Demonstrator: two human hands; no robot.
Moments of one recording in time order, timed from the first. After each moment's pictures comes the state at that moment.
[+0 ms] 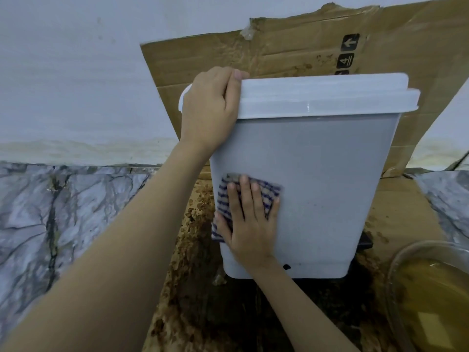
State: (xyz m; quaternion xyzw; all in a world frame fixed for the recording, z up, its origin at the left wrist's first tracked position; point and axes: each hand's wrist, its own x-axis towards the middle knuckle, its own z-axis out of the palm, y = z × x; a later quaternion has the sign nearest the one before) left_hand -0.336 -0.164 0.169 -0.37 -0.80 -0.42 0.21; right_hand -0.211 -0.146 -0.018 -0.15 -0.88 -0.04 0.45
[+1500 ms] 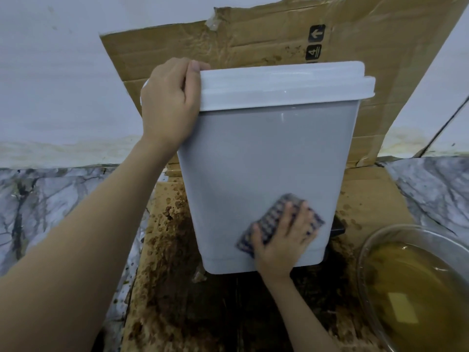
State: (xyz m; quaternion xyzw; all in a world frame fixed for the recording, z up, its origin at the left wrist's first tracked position) left_hand -0.332 -0.163 0.168 -0.36 -0.80 -0.41 0.25; right_hand -0.146 -0.096 -0.066 -0.35 -0.82 0.07 0.45
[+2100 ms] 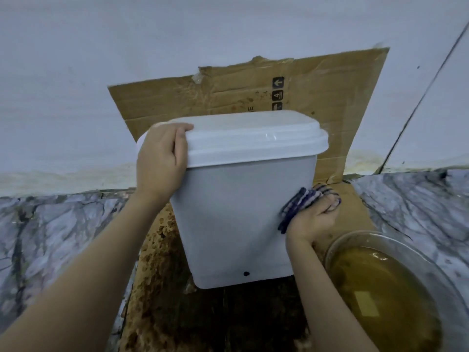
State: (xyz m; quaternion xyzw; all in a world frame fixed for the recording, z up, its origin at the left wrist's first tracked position) left_hand -0.281 -0.193 0.178 -0.36 -0.82 -0.39 0.21; right_hand -0.126 -0.037 0.083 -0.54 -0.39 0.44 0.60
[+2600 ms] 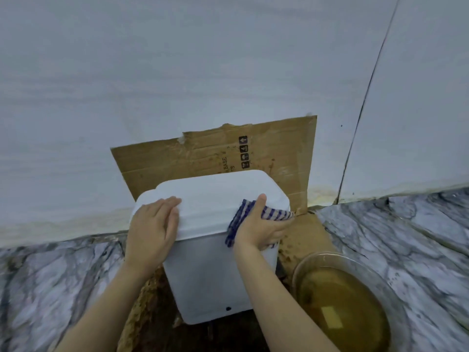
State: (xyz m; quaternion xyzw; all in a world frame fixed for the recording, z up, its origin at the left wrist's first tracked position) left_hand -0.216 -0.239 0.188 -0.41 -0.85 -0.27 0.20; right_hand -0.122 -0.097 0.189 -0.55 -0.36 0.57 0.50
